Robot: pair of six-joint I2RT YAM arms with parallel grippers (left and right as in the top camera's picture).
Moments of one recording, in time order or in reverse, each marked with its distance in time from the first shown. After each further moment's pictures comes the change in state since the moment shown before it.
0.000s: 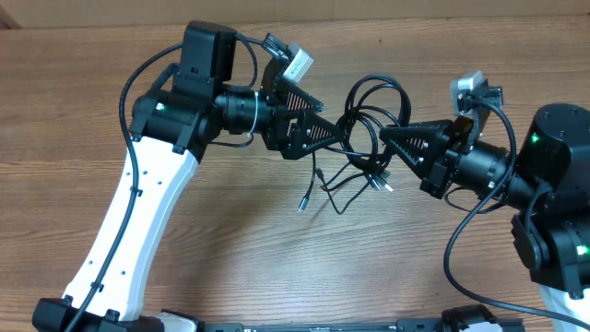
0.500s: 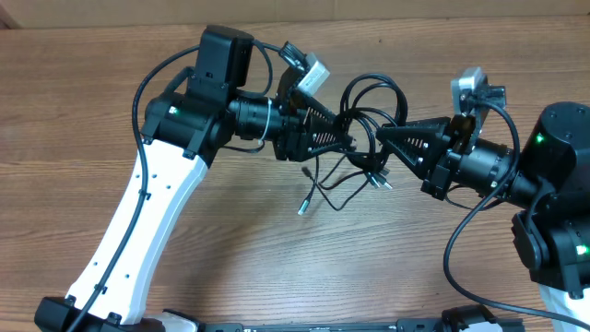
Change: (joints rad) left arm -0.054 -0.001 0.000 -0.003 0.045 0.051; right arm 0.000 0.000 0.000 0.069 -0.074 0.003
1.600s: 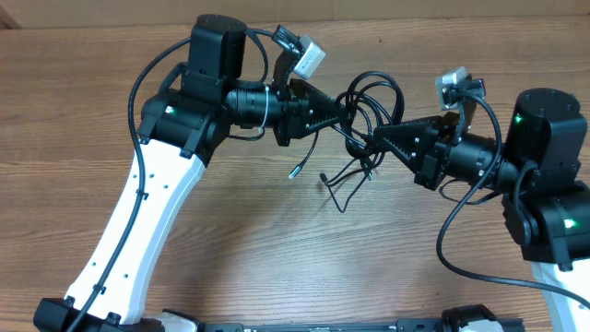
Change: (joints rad) left arm 0.009 -0.003 -0.001 0.154 -0.048 -0.126; right arm -0.005 0.075 0.006 -0.126 0.044 -0.078
